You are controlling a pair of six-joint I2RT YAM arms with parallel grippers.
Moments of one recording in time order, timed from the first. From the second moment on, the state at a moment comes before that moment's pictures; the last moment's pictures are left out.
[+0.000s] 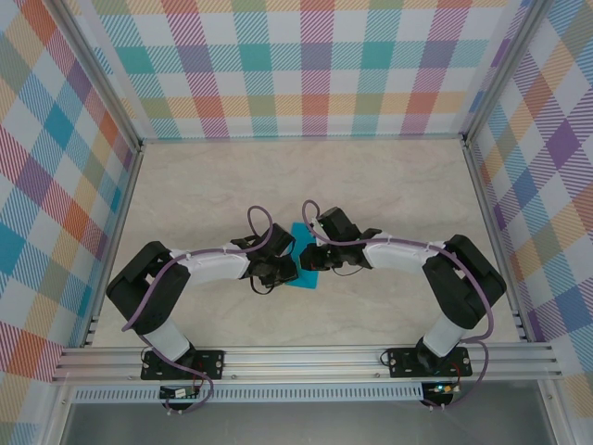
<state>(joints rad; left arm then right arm) -0.76 1.65 0.83 -0.31 0.16 -0.99 0.74 1.65 0.89 -0.19 -0.40 0.60</state>
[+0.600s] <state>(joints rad) -0.76 1.65 0.83 -0.31 0.16 -0.99 0.69 1.75 1.00 -0.36 -0.29 0.55</state>
